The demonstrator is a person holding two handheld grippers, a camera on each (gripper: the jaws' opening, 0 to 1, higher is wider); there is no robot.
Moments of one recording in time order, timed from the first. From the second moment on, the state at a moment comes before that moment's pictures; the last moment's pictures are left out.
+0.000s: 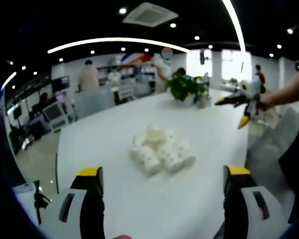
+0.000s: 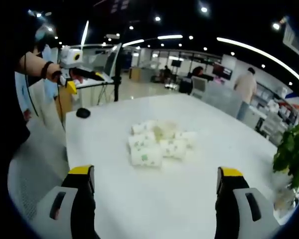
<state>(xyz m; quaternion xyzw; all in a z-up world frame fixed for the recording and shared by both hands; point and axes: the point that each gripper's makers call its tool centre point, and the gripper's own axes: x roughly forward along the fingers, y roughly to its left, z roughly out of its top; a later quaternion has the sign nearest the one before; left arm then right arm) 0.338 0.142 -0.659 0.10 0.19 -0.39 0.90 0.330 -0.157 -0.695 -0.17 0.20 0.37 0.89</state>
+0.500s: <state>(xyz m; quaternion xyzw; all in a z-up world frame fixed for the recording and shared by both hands) 0.338 0.140 -0.655 0.10 0.18 -0.39 0.90 0.330 -0.152 -0.698 -0.17 0.21 0.38 0.89</state>
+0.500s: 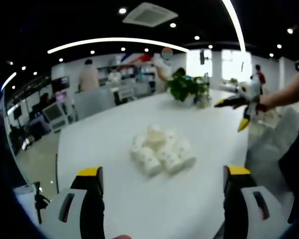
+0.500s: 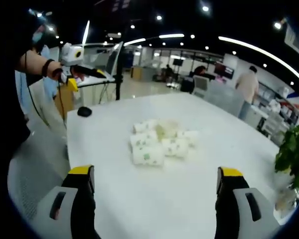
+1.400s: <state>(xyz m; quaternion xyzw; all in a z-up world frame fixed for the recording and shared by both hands) 0.335 0.141 -0.662 0.09 0.19 -0.38 0.90 0.327 -0.145 -0.707 -0.16 0.21 0.39 0.88</state>
